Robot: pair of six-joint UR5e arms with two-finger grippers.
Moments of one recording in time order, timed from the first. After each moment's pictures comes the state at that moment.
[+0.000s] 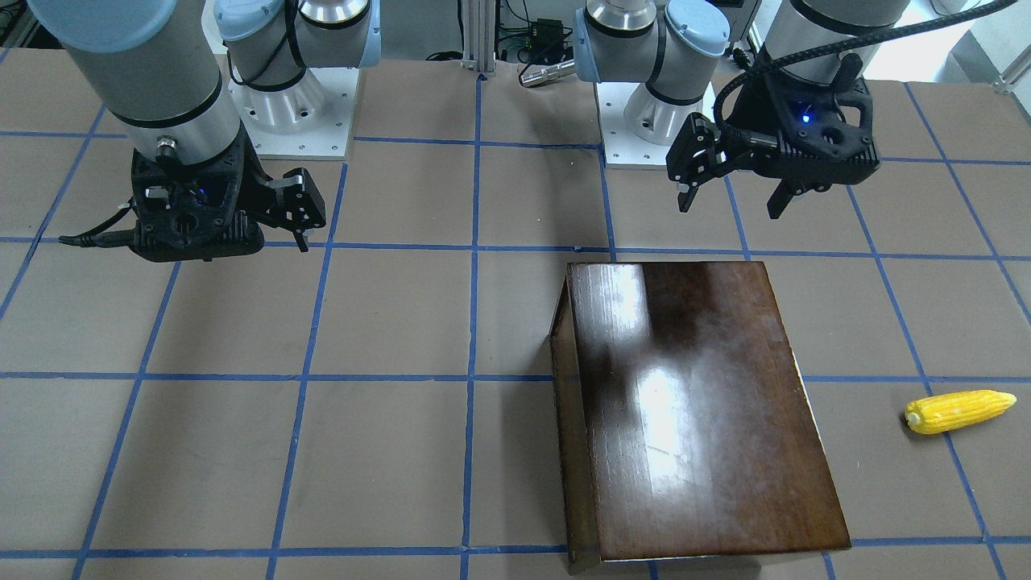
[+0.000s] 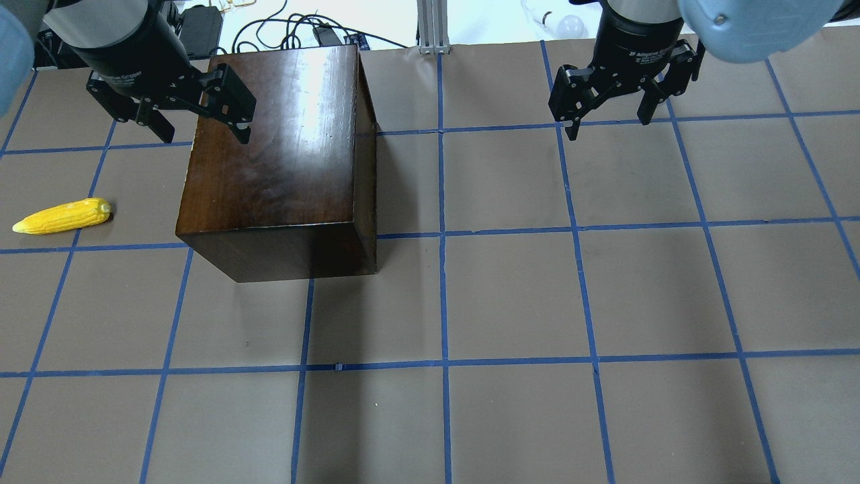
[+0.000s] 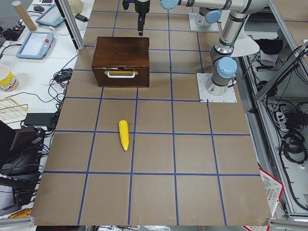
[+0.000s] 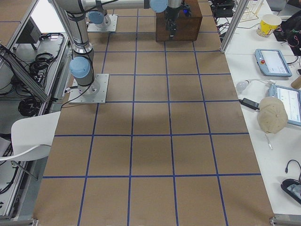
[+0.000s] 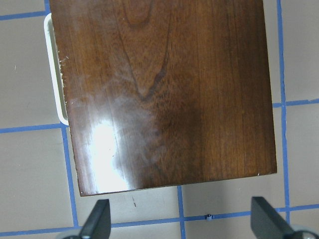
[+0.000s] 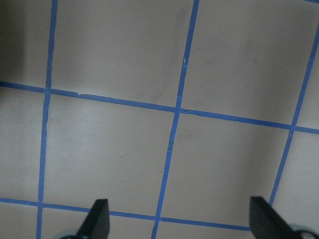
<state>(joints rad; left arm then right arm) -1.54 -1.58 -1.49 -1.60 1.57 0.10 1.64 -1.41 1.41 -1.52 -1.62 -0.10</state>
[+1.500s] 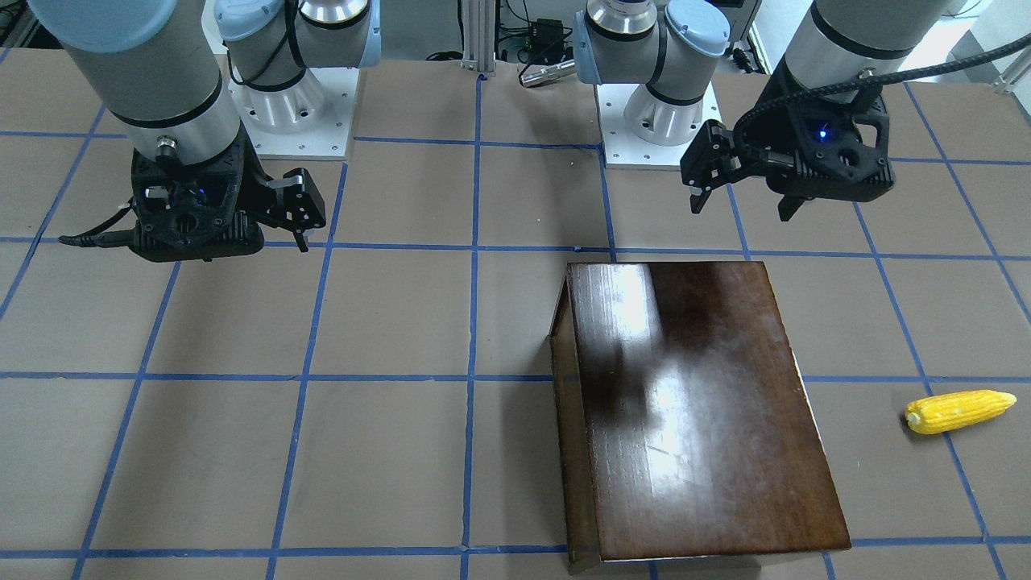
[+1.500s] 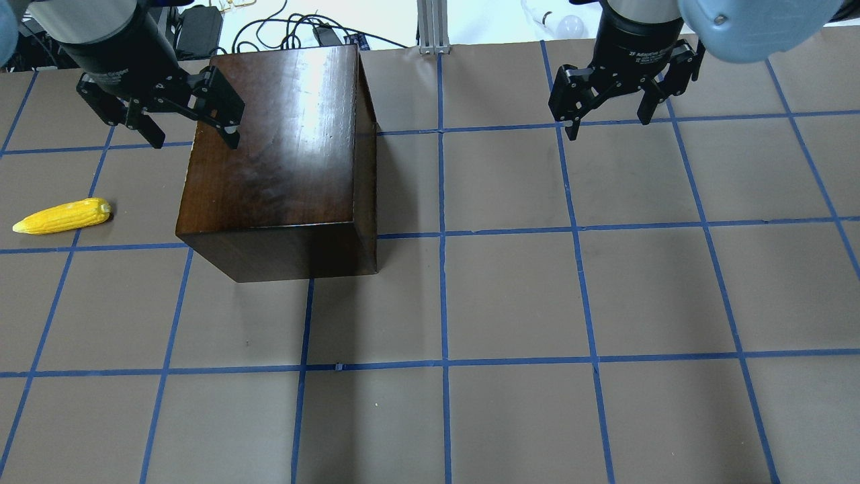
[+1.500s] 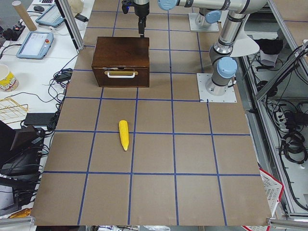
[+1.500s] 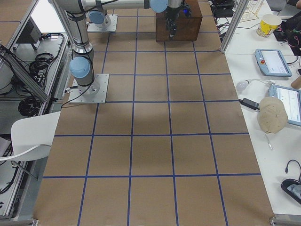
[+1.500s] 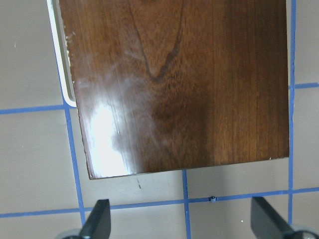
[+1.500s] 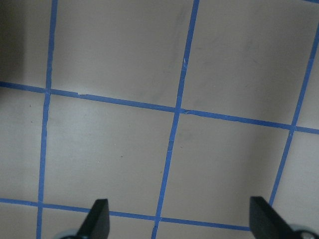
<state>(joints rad) -1.50 -1.63 -1.43 -1.67 1.56 0.15 1.64 -1.41 1.41 -1.52 -1.62 -0.10</state>
